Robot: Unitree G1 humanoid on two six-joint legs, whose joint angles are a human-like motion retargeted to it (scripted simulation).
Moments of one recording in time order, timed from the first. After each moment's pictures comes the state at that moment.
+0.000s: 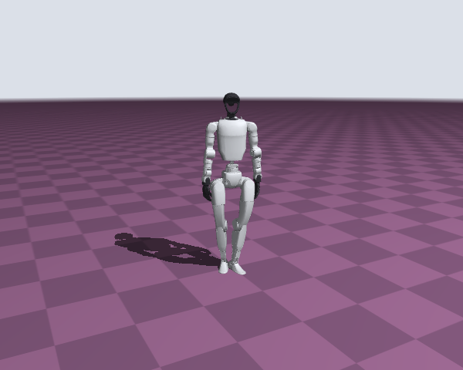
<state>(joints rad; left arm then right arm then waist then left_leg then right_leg) 0.06 0.14 0.39 1.64 0.19 0.09 -0.16 0.02 -0.11 0.08 1.52 -0.40 0.16 0.23 -0.17 0.02 -0.16 -0.08 -0.10 0.26 0.01 -0.02 0.15 0.01 0.04 -0.42 0.04 -0.14 -0.05</state>
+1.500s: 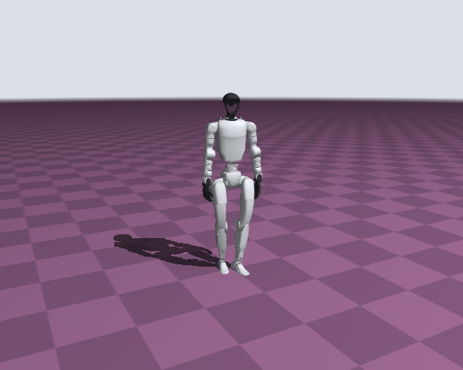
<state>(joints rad) 0.01 0.15 0.36 1.56 0.17 0.09 -0.19 0.01 -0.11 0.09 1.48 -0.37 0.13 0.23 -0.20 0.02 -0.08 -0.19 -0.11 0.14 0.09 0.03 0.13 -0.09 0.02 -0.30 0.19 -0.17 -0.06</state>
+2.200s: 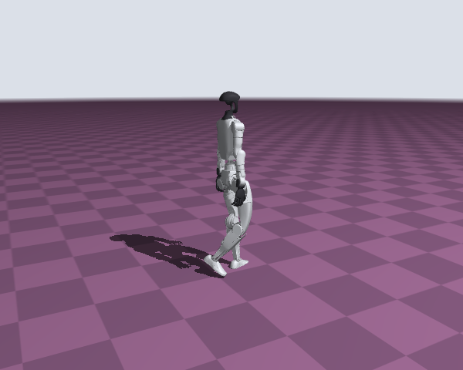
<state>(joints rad) -0.03 0.23 0.40 1.59 0.15 0.09 -0.17 0.12 -0.19 -0.06 1.45 -0.34 0.15 0.10 -0.11 0.09 -0.06 -0.14 0.03 0.44 0.06 0.07 0.12 0.11 -0.22 -0.91 0.73 -0.14 0.04</state>
